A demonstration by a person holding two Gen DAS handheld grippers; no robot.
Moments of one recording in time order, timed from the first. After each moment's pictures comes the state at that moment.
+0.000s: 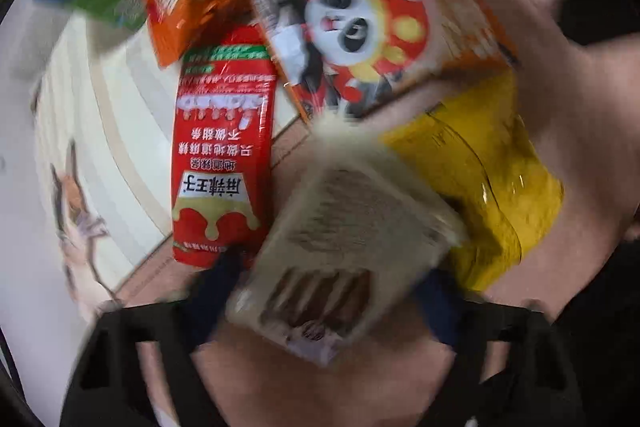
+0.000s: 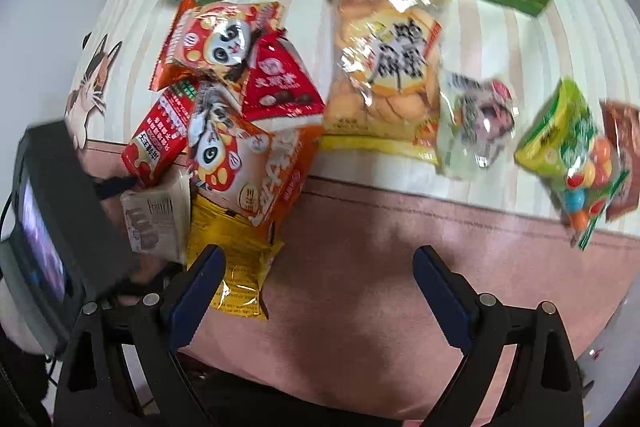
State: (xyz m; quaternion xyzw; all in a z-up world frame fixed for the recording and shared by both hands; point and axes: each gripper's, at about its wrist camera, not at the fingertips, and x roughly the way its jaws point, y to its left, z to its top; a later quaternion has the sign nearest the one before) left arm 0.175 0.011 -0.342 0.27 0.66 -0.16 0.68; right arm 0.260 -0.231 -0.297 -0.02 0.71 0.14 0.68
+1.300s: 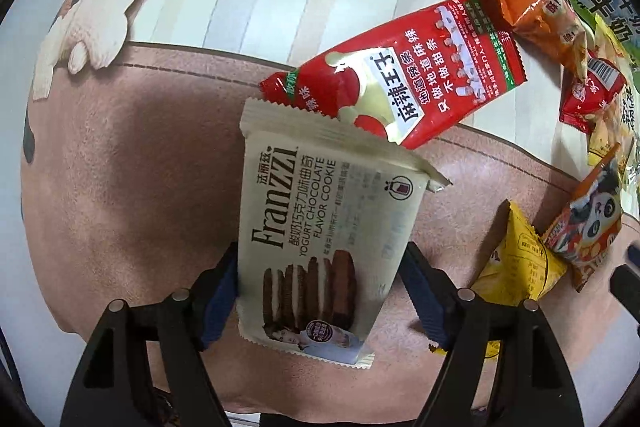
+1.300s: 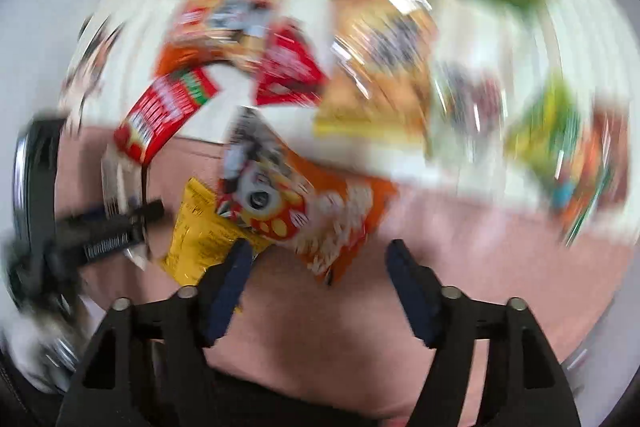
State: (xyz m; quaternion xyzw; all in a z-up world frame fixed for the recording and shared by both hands) left arm 0.191 0.067 -0.338 -0.09 0.71 0.07 0.69; right arm 0.259 -0.225 -0.277 -0.09 0.70 0.16 0.69
